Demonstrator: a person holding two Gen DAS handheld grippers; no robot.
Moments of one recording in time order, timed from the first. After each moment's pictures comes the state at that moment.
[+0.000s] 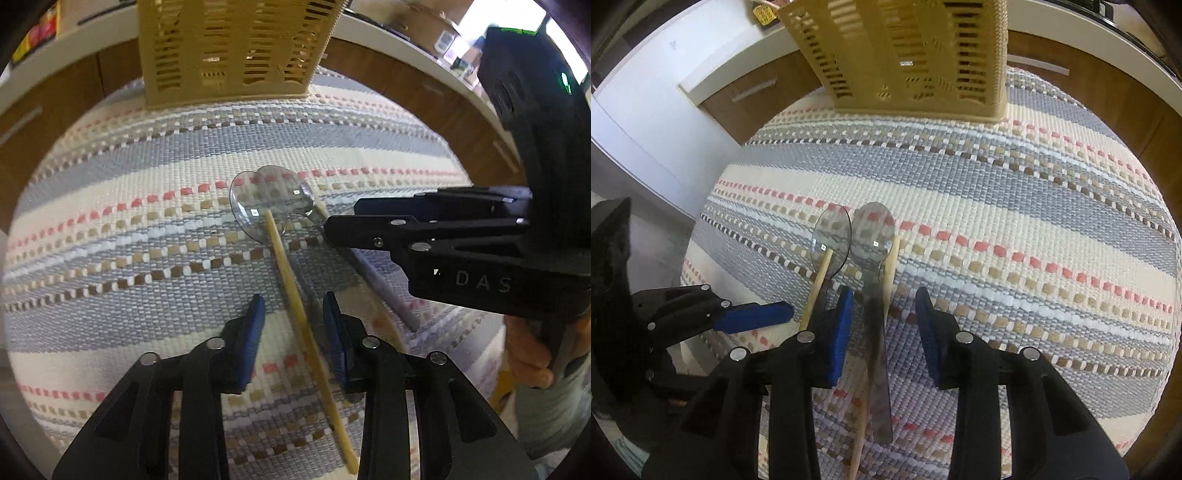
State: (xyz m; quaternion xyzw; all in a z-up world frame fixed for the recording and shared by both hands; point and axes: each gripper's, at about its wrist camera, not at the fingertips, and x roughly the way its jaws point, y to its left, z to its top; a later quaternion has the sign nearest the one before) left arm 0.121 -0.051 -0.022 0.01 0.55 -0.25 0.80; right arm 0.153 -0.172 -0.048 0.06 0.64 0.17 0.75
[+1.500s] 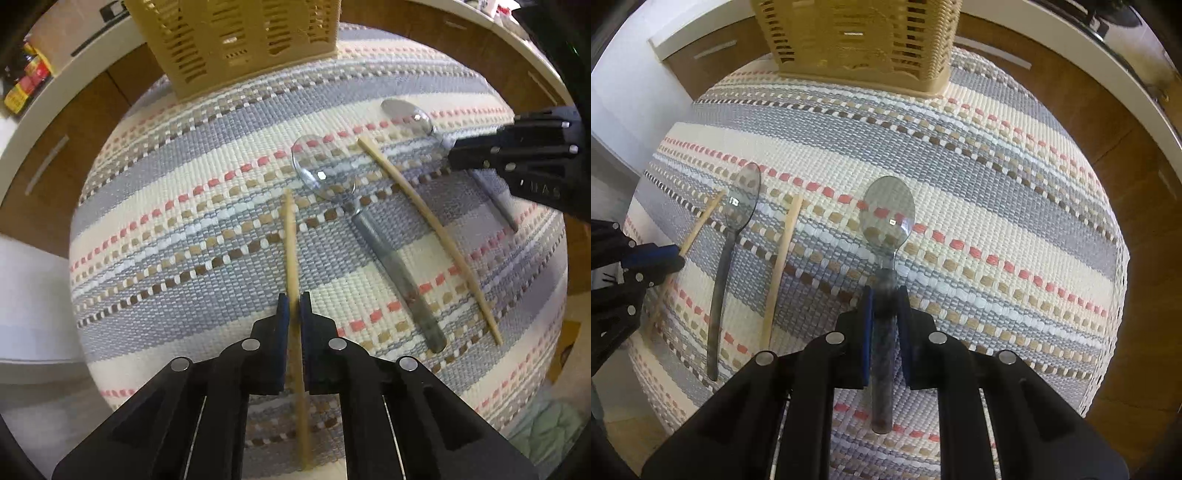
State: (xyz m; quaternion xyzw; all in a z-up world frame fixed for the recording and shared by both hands) left arm 0.129 -0.050 -0.009 0.15 0.58 -0.19 0.77; right arm 0.160 -0.185 -0.056 -0.04 0.66 0.11 0.74
